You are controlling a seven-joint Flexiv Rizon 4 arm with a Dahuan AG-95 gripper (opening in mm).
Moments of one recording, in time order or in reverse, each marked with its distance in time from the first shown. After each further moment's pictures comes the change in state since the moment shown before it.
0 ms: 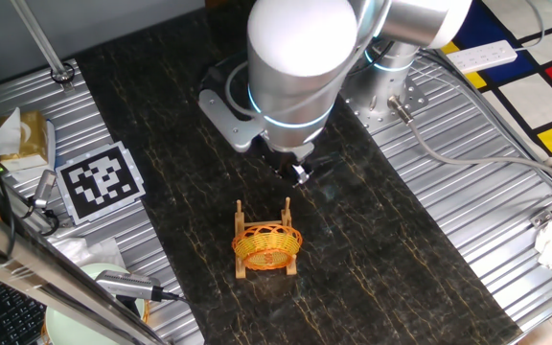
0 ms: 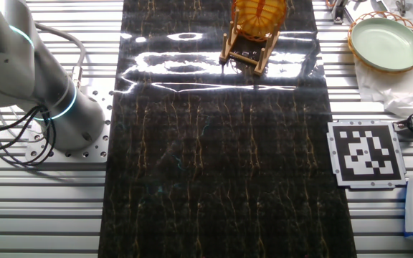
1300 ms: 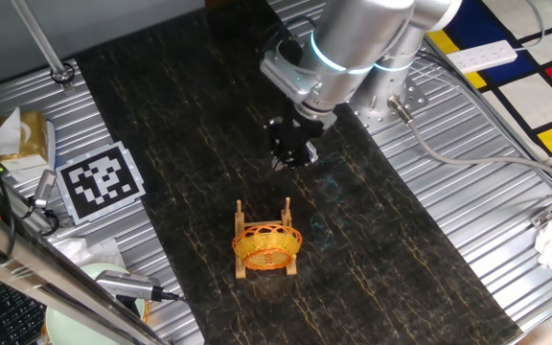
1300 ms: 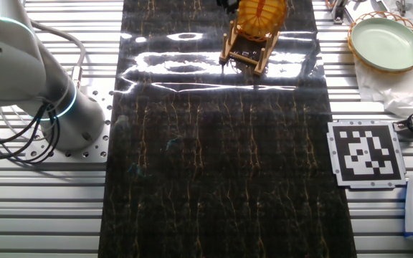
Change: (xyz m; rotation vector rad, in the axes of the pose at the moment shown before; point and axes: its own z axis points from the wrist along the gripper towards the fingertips) arm 0.022 -0.028 0.084 -0.030 -0.397 -0.111
